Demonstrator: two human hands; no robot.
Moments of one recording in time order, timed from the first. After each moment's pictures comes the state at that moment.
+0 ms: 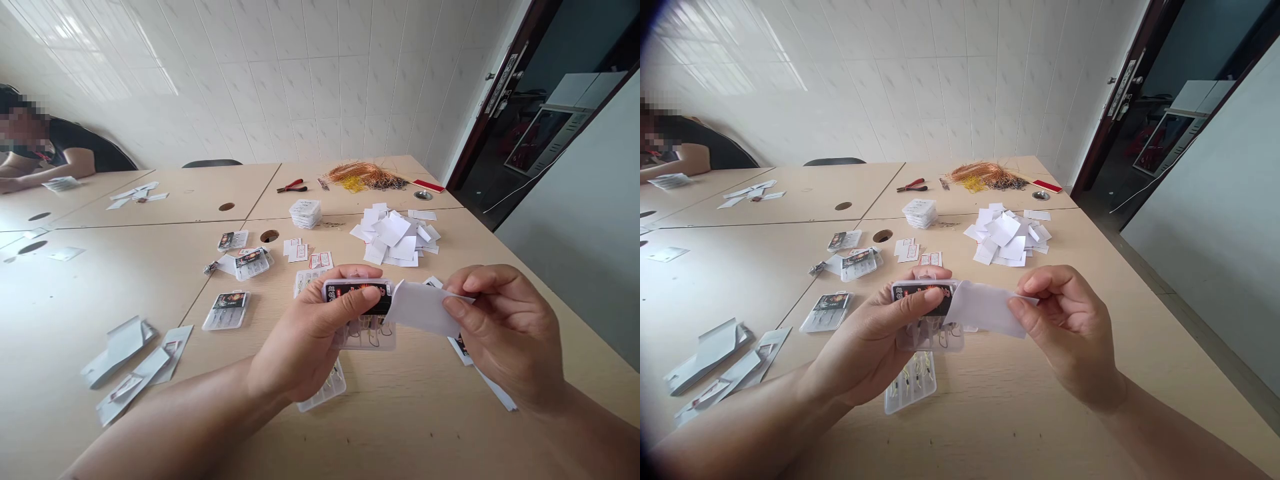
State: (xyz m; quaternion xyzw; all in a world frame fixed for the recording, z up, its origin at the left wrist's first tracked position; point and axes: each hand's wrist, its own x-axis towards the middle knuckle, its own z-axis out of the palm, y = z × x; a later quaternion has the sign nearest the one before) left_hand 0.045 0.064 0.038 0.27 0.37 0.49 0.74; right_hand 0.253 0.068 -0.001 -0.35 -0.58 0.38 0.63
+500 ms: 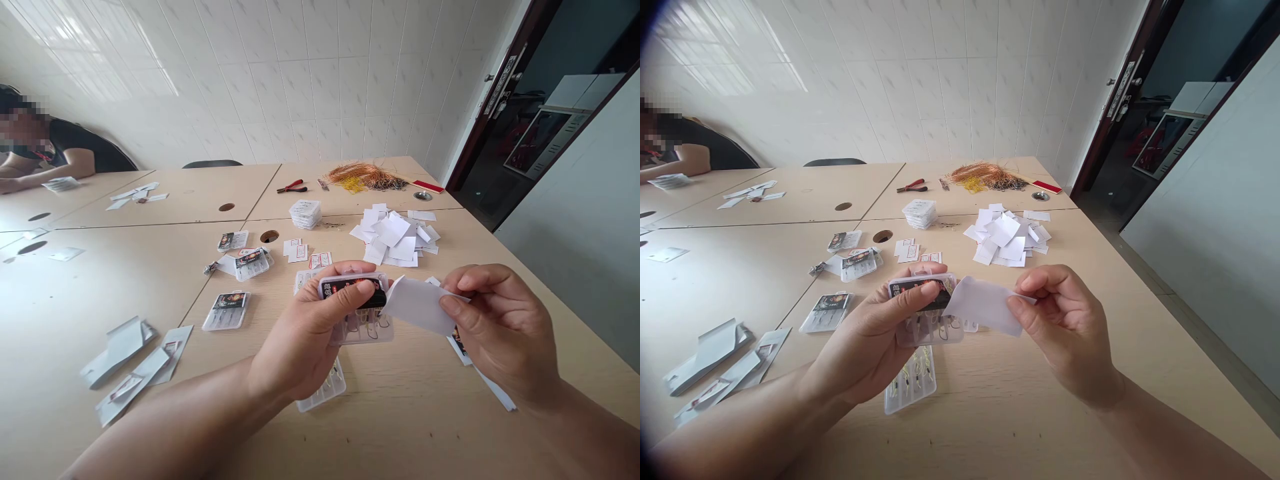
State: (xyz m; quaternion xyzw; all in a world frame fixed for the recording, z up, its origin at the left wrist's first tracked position) left_hand 0.045 0.064 0.039 0.28 0.36 0.50 0.74; right_hand 0.253 0.071 -0.002 -0.34 -0.59 0.40 0.62
